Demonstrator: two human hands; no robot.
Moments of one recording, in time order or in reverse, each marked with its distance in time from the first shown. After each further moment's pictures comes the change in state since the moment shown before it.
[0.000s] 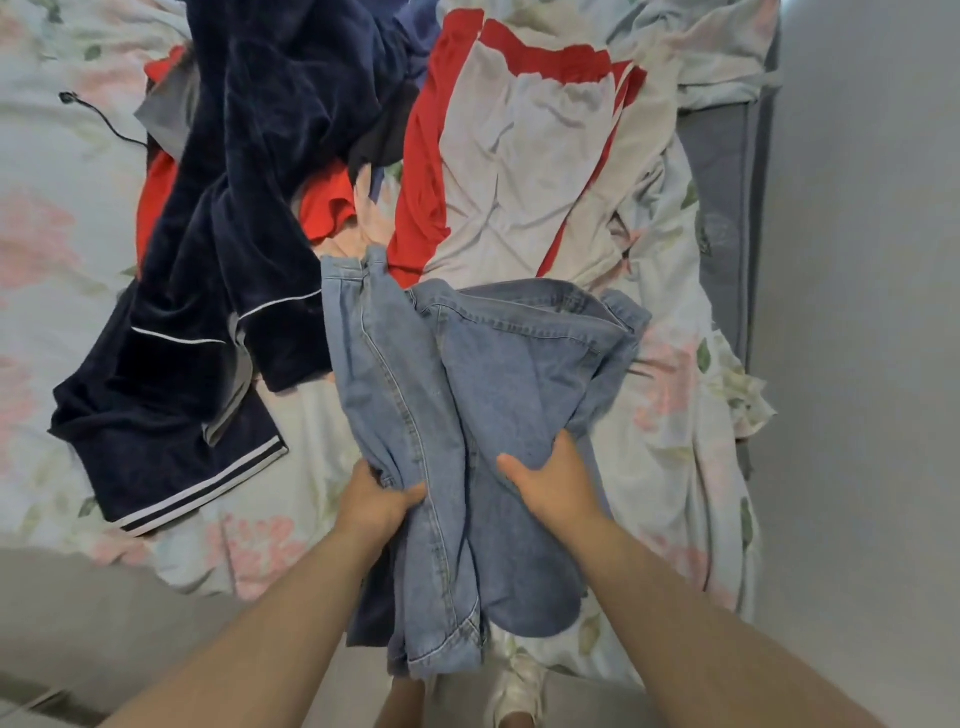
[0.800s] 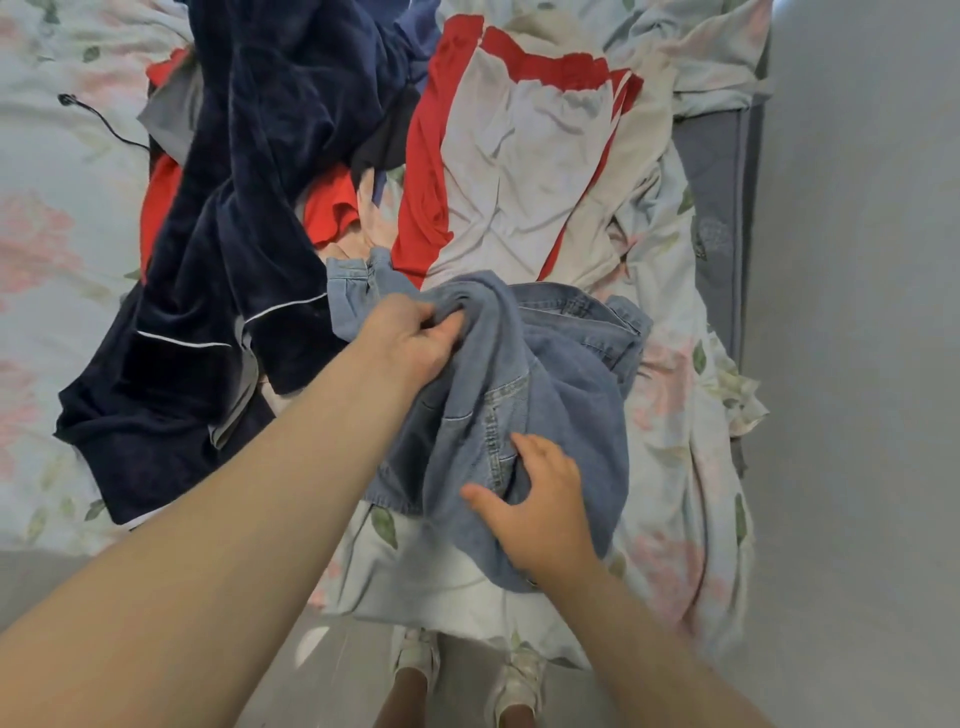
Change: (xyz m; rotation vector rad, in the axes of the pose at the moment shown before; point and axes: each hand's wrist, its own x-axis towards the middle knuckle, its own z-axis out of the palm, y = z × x) left_hand -0.025 0.204 0.009 -0.861 -0.228 -0.107; right_hand -0.068 -0.026 0.010 -0.228 0.078 -0.341
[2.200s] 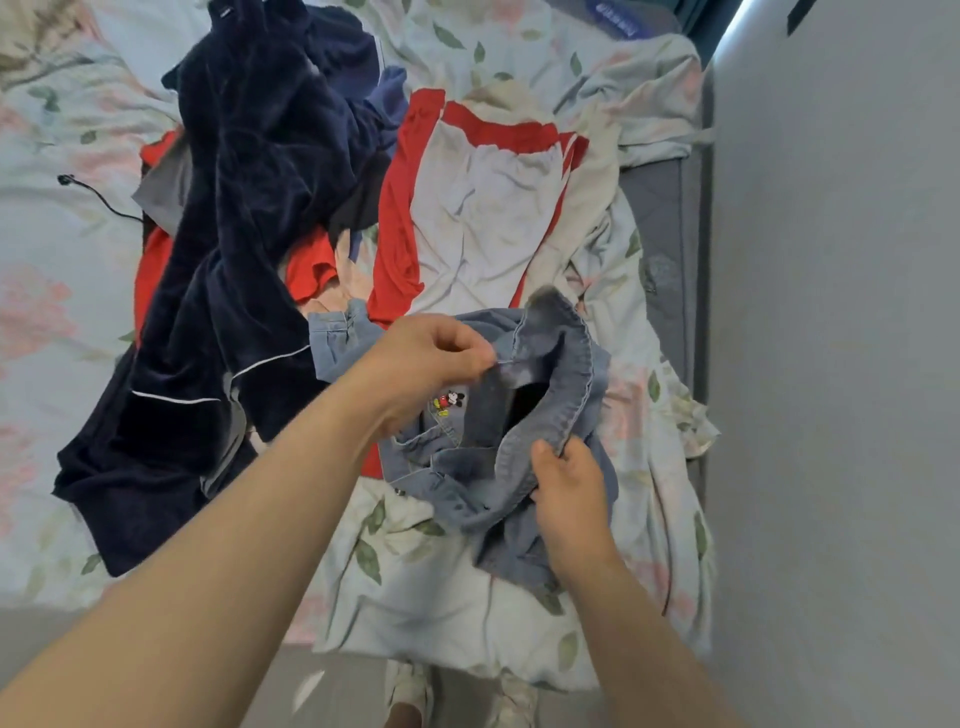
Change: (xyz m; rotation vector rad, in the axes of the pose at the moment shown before) left_hand -0.055 0.009 0.031 0.929 -0.522 0.372; right_hand 0.016 -0.033 -0.071 0.675 0.236 0.309
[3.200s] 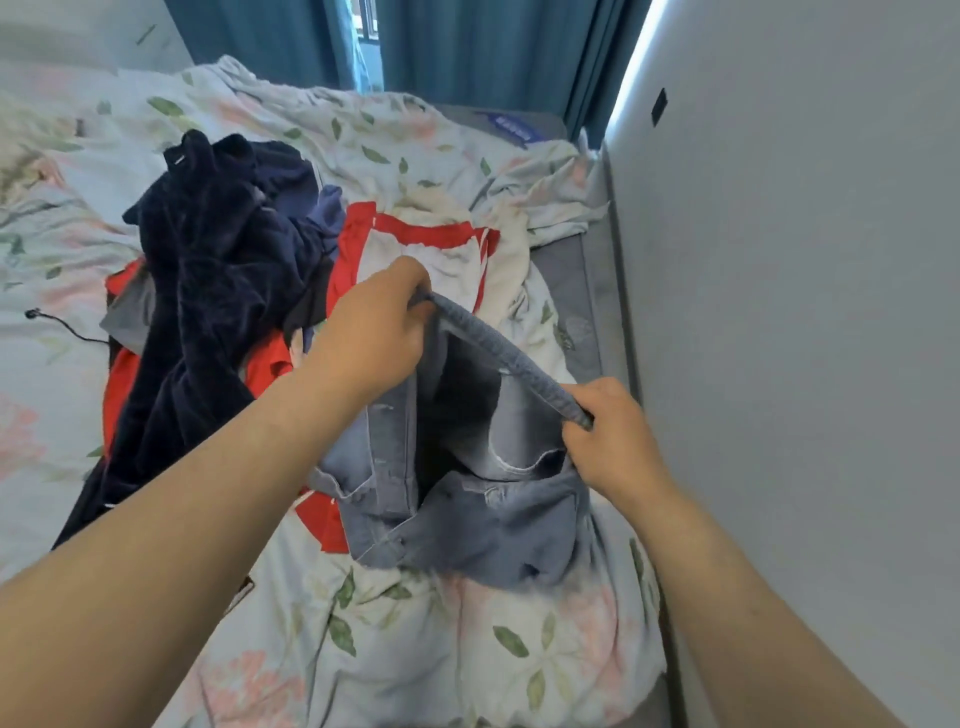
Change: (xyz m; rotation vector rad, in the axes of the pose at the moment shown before) left_hand 0.000 0.142 0.025 0.881 0.290 0.571; right_hand 0.007 -0.142 -0.117 -0.701 0.026 -0.493
